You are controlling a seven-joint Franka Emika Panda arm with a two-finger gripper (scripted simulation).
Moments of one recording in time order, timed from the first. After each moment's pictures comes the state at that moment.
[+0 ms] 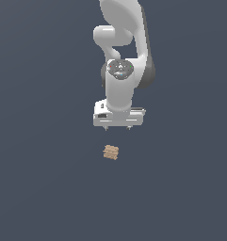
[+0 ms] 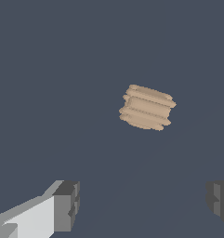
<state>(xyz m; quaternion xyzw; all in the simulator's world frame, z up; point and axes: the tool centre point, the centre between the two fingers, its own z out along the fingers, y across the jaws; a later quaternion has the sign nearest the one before) -0.013 0.020 0.156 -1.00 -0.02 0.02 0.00</state>
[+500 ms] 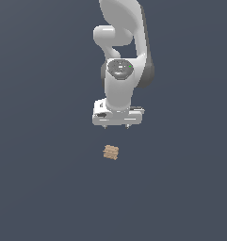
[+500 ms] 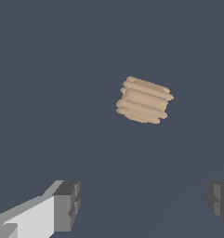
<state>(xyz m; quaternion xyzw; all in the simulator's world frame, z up) -0.020 0.016 0.156 -1.00 -0.02 0.03 -0.01</state>
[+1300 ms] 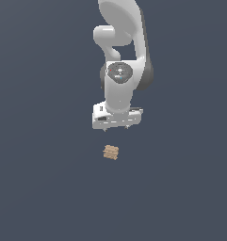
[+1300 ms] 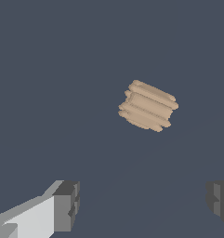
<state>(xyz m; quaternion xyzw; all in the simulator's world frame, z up) -0.015 0.013 0.150 -1.00 -0.08 0.03 -0.01</state>
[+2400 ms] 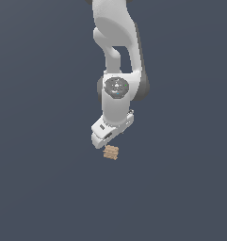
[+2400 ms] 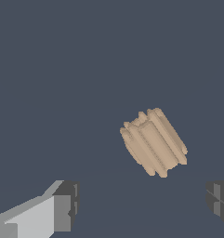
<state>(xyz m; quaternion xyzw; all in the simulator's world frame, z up) 0.016 0.004 0.120 -0.94 -0.35 0.02 0.00</state>
